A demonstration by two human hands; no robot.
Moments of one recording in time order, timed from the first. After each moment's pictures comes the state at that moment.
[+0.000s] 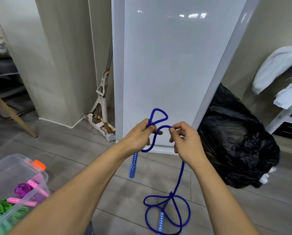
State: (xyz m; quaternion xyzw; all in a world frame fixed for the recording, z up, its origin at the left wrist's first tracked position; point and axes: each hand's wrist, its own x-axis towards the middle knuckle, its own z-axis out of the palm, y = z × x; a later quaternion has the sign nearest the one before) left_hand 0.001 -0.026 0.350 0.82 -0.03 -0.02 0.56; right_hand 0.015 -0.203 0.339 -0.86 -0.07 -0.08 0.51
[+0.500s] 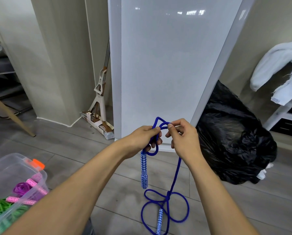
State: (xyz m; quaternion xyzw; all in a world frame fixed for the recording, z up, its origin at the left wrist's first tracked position) left_hand -0.003 -0.038 0.350 0.75 -0.02 -0.15 0.65; right_hand 0.013 -0.199 0.338 -0.83 -0.05 -0.11 0.54
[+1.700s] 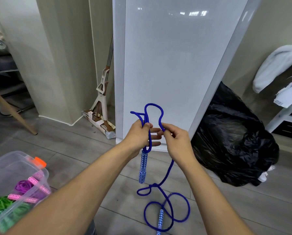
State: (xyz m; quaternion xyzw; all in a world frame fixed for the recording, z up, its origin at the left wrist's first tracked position) left_hand -0.002 -0.040 0.348 0.62 0.12 -0.03 0.77; right_hand 0.003 -0.173 0.333 -0.82 -0.06 -0.05 0.56
